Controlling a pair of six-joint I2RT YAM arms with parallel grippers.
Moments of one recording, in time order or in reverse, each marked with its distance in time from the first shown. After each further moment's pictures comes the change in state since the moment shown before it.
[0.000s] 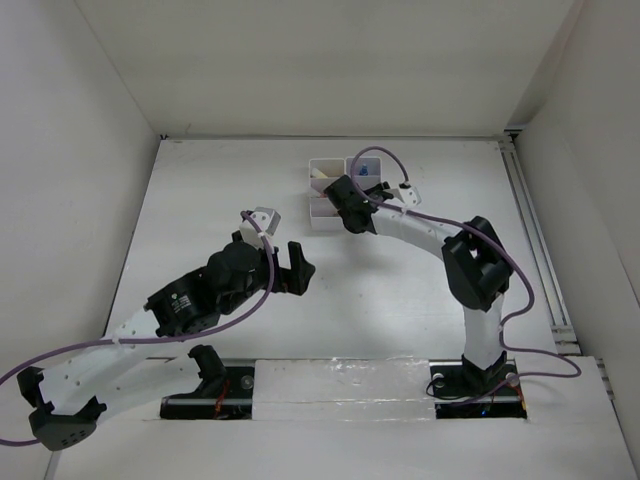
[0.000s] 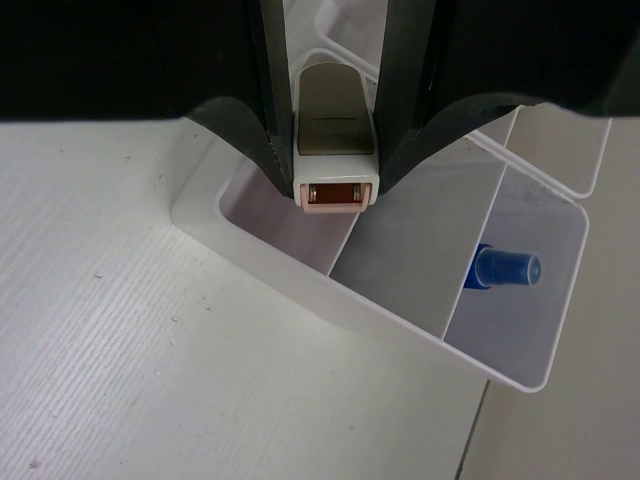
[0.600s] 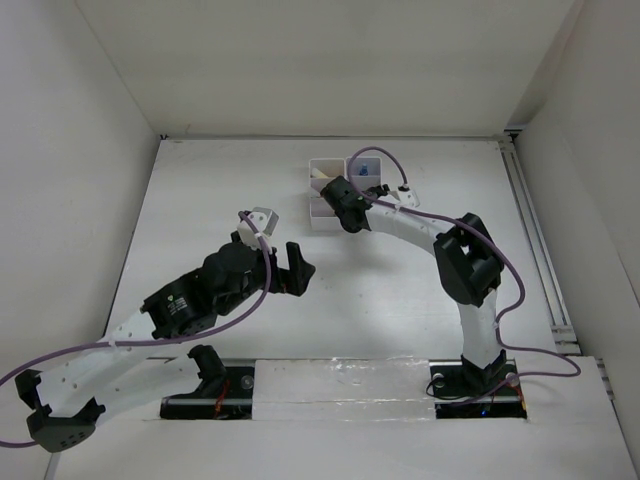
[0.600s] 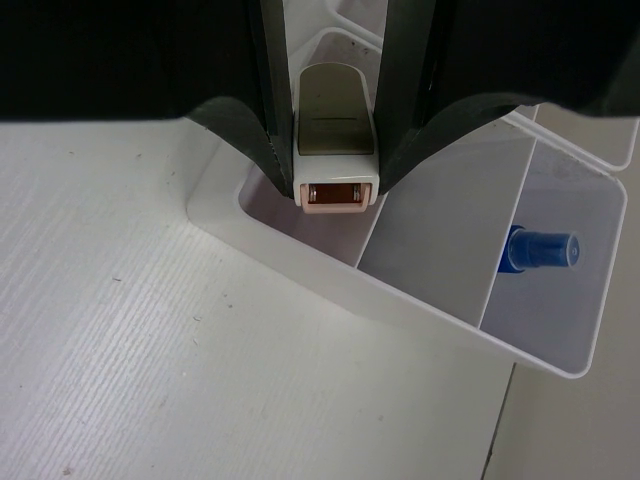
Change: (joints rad) left arm 0.000 -0.018 0.000 0.008 0.017 0.003; right arm 0.000 0.069 0.077 -0.132 0.019 0.116
